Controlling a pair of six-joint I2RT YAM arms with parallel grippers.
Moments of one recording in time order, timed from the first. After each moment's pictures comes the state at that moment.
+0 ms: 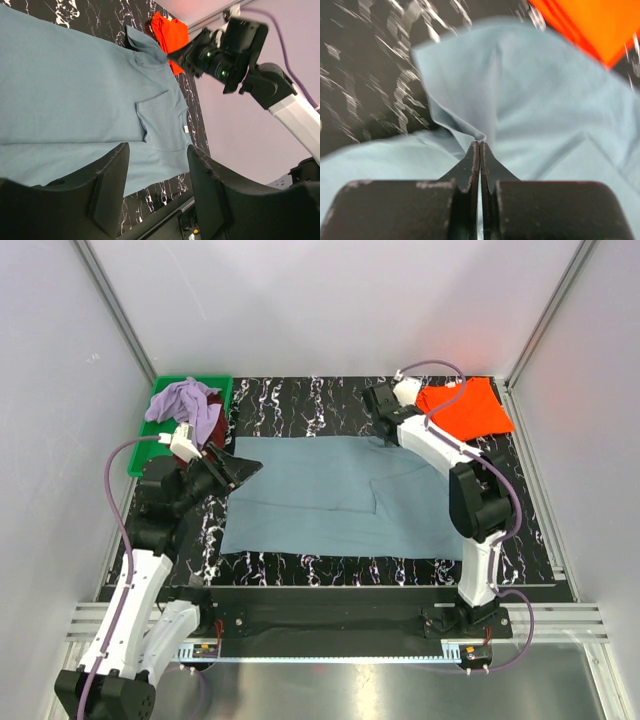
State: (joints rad) left arm -0.11 0.76 0.72 -0.21 0.50 -0.84; right arm 0.45 2.01 1.63 -0.50 0.64 0.65
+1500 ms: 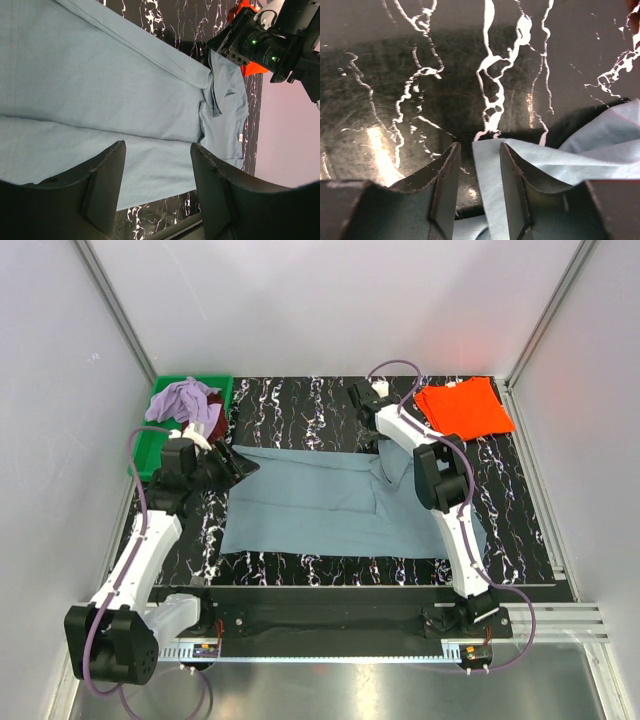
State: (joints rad) left arm -0.08 1.03 0.77 -0.31 0.38 -0.73; right arm 0.43 2.44 2.06 -0.67 0.49 0.39
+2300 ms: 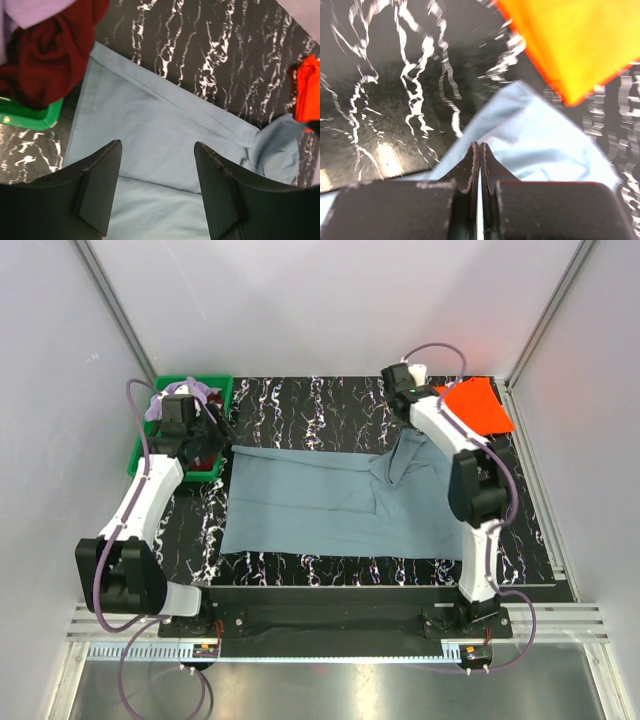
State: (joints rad) left arm -0.04 1.37 1.14 -0.45 0.14 -0.61; right arm 0.34 2.16 1.86 -0.68 0.51 0.38
